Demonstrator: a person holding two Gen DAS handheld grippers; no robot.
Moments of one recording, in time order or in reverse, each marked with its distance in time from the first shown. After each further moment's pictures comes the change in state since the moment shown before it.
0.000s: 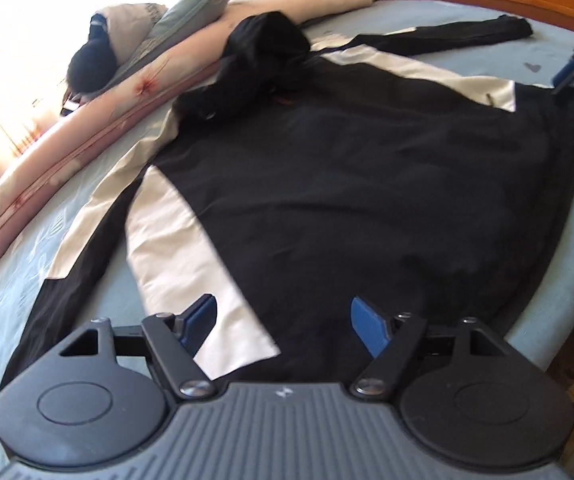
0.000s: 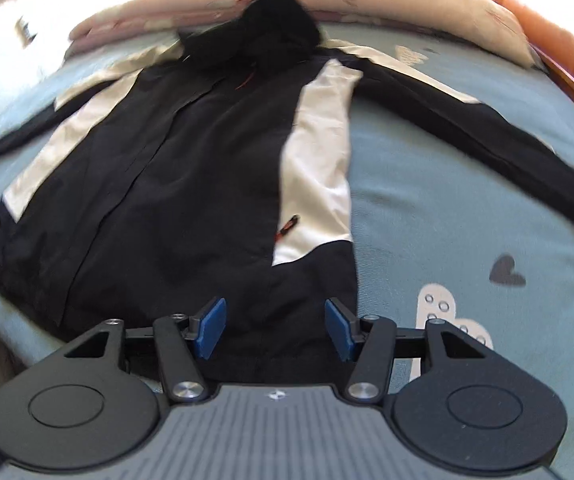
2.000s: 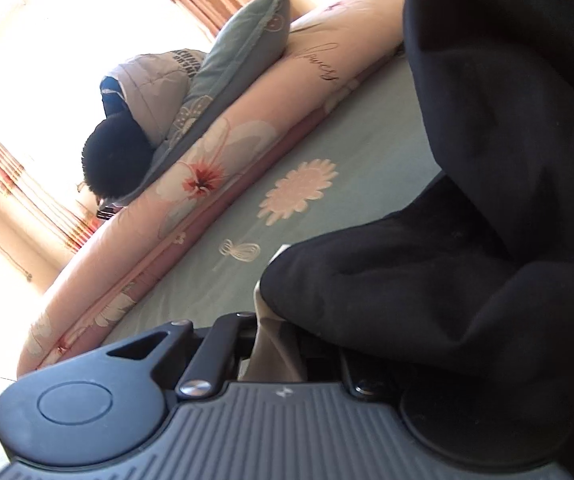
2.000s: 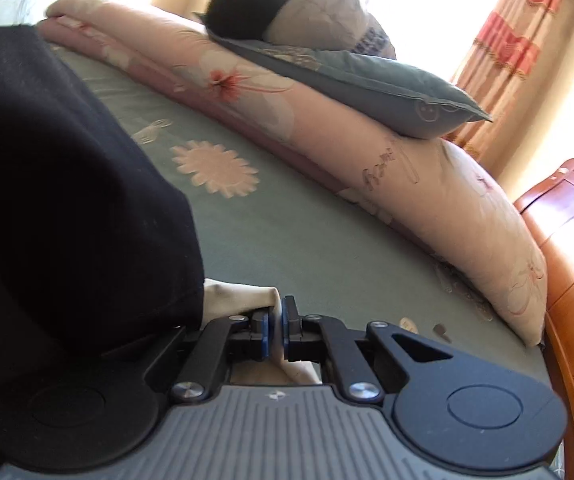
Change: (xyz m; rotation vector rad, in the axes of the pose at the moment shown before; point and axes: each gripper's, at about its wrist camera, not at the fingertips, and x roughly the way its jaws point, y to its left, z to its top) left arm 0.280 0.160 0.226 0.155 -0.129 0.321; right arm 0.260 0.056 0.384 -0.500 -0.302 -0.328
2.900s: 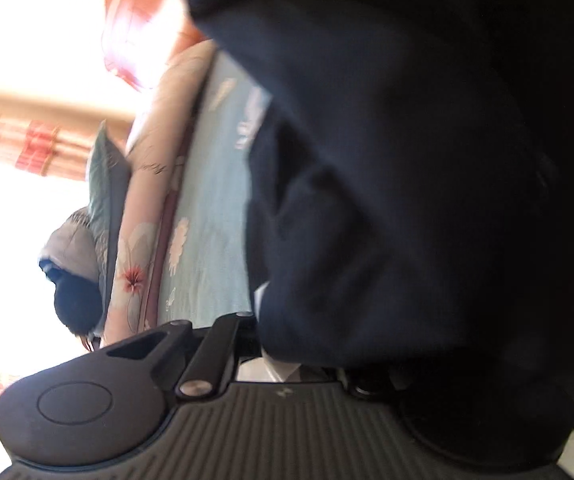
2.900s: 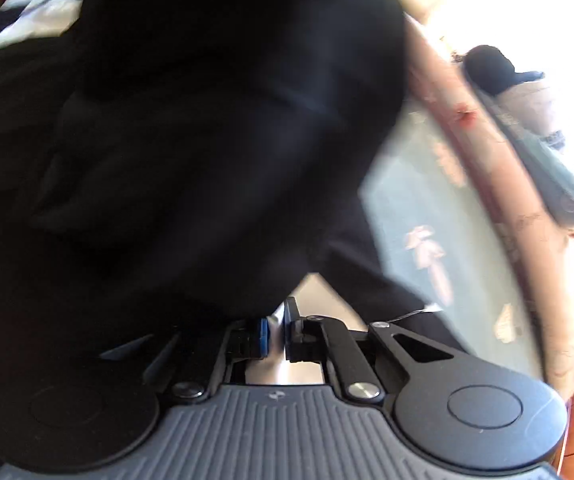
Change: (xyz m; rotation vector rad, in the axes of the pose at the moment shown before) left arm -0.245 -0.103 -0.159 0.594 -0.200 -0.182; right arm -0.250 0.113 -0.170 -0.544 0.038 0.378
